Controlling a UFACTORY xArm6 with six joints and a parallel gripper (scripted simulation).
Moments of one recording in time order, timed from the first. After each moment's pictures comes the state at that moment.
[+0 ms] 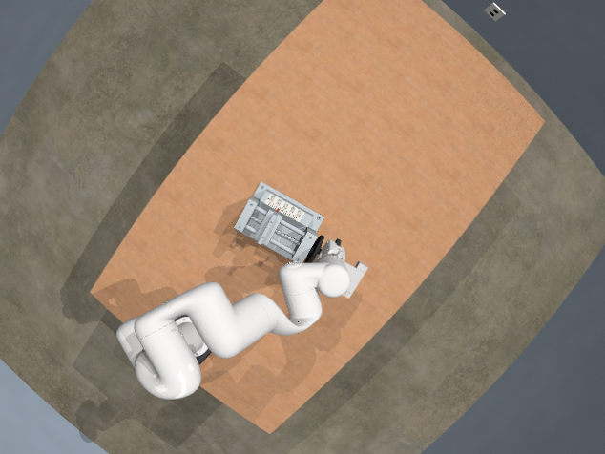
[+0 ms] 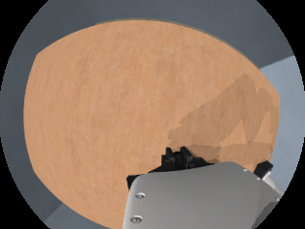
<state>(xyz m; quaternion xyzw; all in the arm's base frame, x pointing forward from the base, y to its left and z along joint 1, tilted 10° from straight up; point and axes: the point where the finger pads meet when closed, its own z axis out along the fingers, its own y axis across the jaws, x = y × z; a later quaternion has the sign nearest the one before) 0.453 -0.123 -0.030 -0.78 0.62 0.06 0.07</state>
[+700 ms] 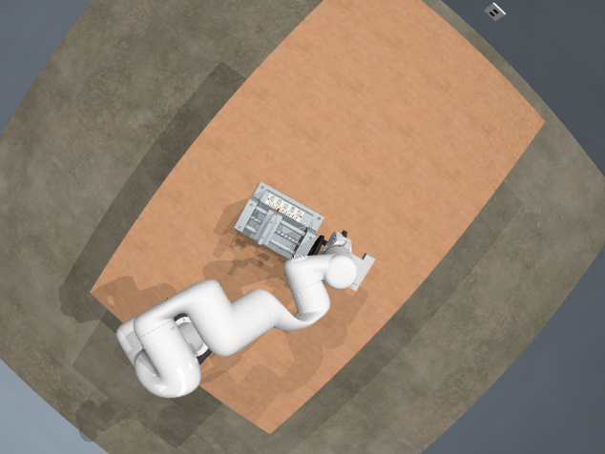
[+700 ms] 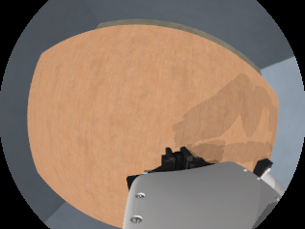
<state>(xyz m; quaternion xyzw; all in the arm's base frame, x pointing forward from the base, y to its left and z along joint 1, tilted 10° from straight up) 0.482 -0.120 -0.009 -0.78 0.62 0.06 0.07</state>
